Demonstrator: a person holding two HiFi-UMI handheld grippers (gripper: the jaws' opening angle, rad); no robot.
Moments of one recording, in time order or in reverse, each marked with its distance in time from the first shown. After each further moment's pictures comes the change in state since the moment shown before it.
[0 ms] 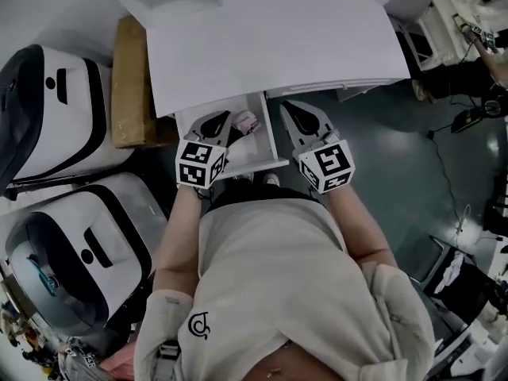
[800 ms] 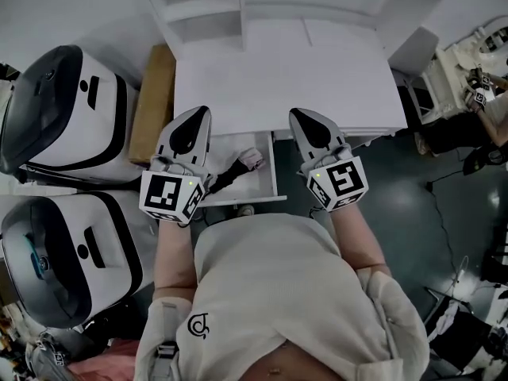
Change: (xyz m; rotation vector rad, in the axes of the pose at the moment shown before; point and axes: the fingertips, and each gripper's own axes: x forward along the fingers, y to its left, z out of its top) left arm -0.151 -0.006 0.203 0.172 -0.541 0.225; right arm -0.017 0.000 0.136 -0.110 -0.242 0.069
